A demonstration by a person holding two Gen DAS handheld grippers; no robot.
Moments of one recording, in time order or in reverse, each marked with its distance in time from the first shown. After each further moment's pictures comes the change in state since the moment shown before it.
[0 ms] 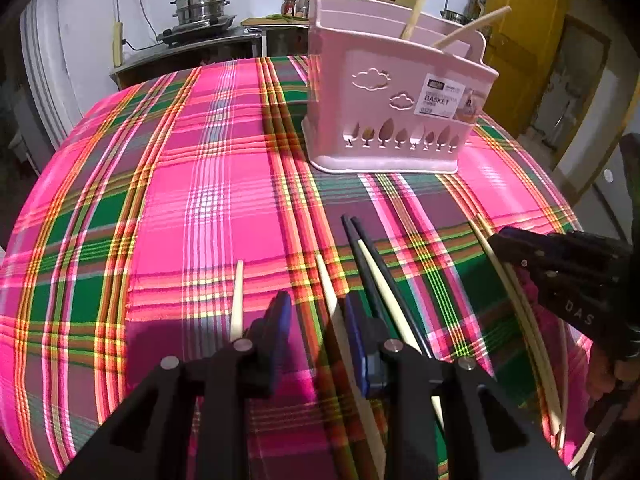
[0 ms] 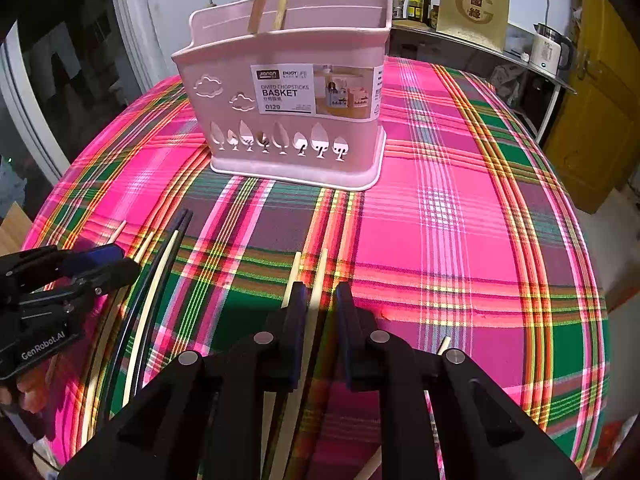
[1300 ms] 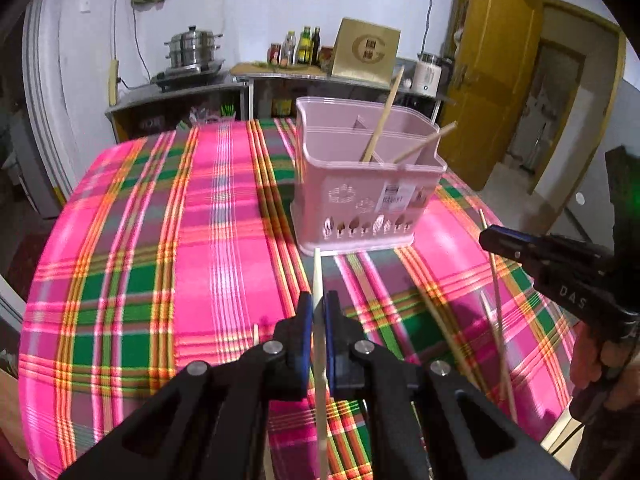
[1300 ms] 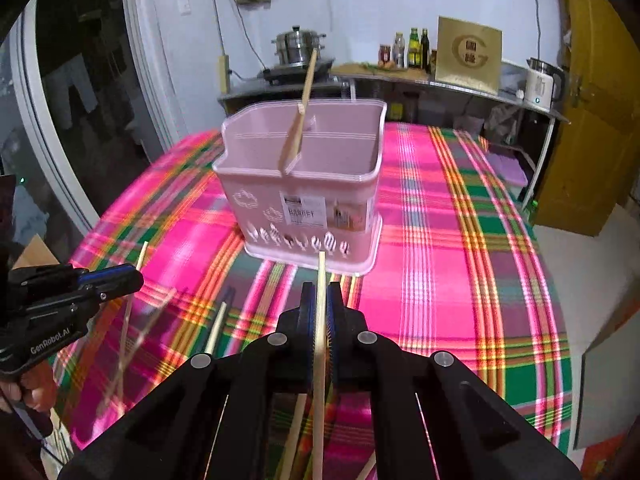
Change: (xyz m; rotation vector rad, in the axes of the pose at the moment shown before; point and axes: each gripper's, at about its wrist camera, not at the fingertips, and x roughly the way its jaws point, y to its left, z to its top) left arm -0.082 0.007 0.034 0.018 -0.153 -0.078; right arm -0.082 0.003 0.036 0.018 -0.192 0.052
